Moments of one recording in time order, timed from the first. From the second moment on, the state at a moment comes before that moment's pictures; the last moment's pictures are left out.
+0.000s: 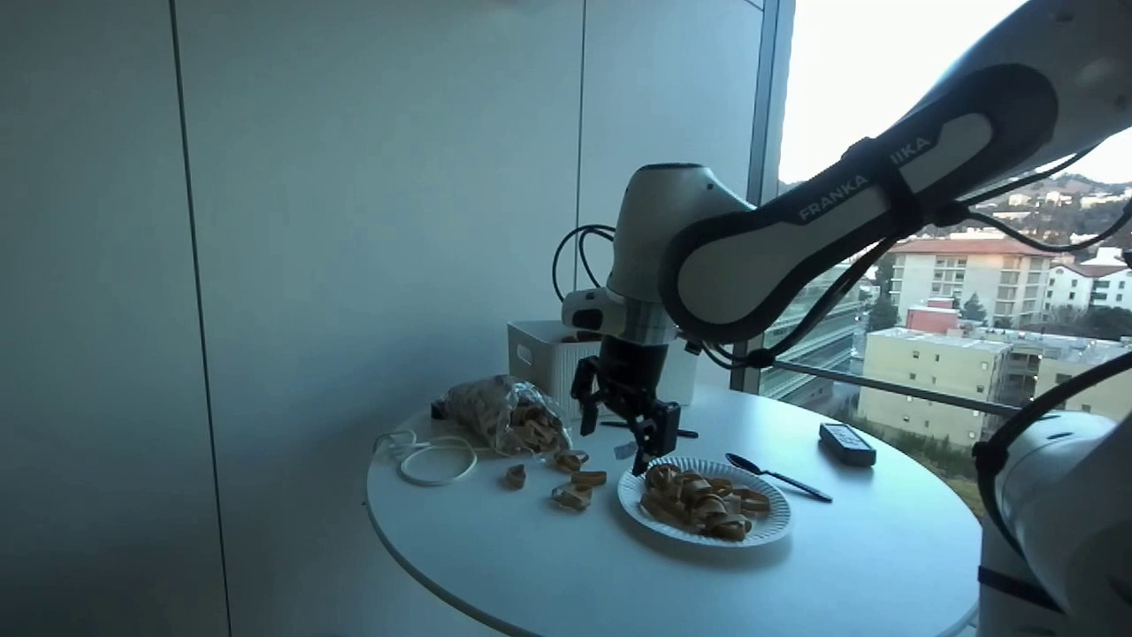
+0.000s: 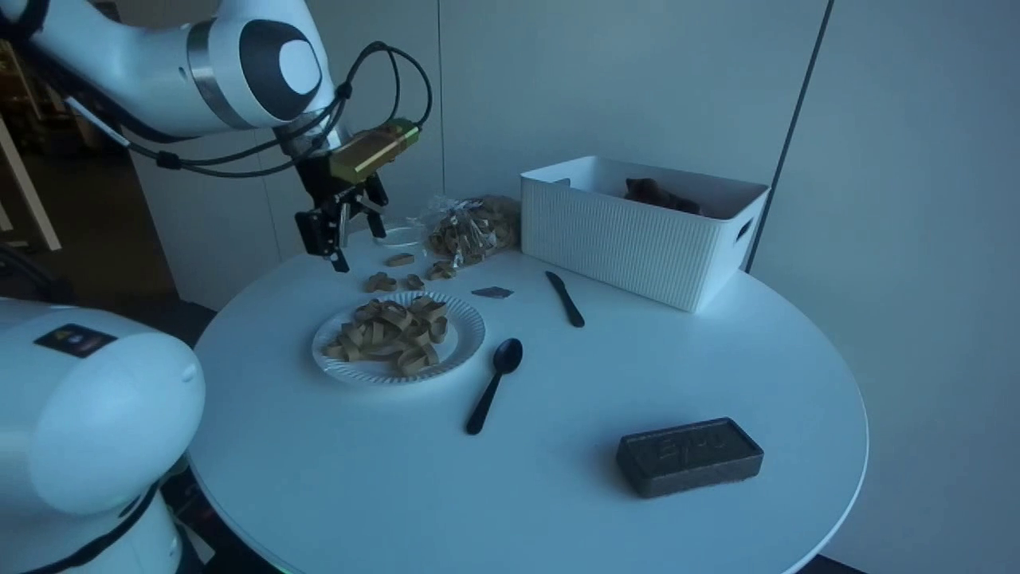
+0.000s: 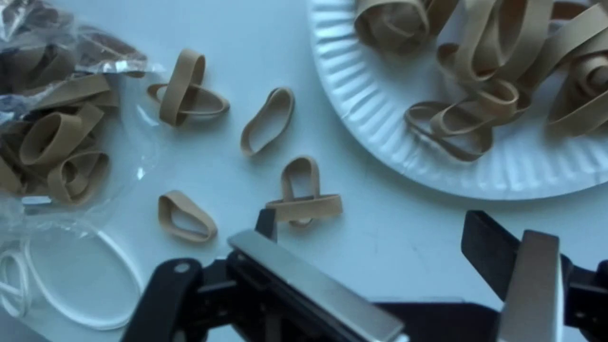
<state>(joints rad) 0.25 -0.56 -0.04 -2.73 -0.24 2.39 -1.22</state>
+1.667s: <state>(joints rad) 0.11 -0.03 0.04 -2.37 -0.28 2.40 -0.31</state>
